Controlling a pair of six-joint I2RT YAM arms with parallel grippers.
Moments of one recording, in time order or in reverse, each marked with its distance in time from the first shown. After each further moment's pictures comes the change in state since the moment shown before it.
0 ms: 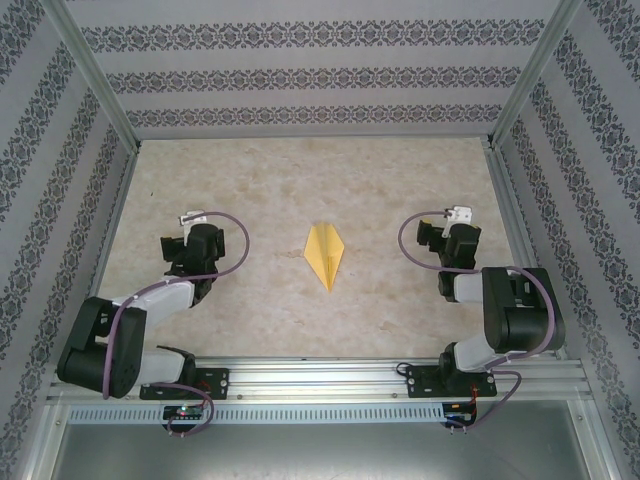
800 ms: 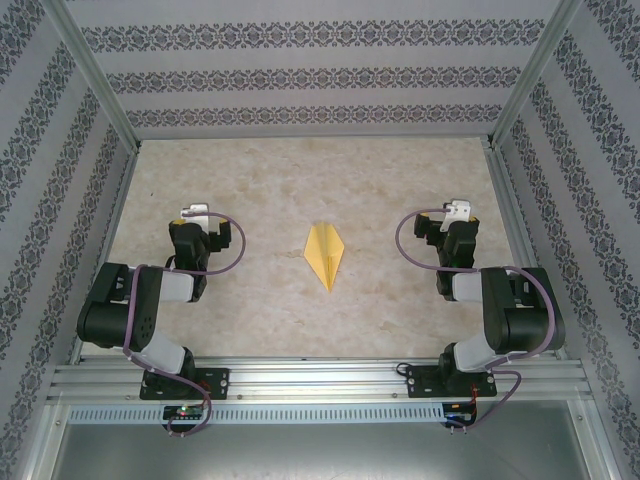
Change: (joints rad) left arm 0.145 0.238 -0.035 0.504 0.400 0.113; right arm 0.018 -0.002 0.013 0.063 -0.006 0.001
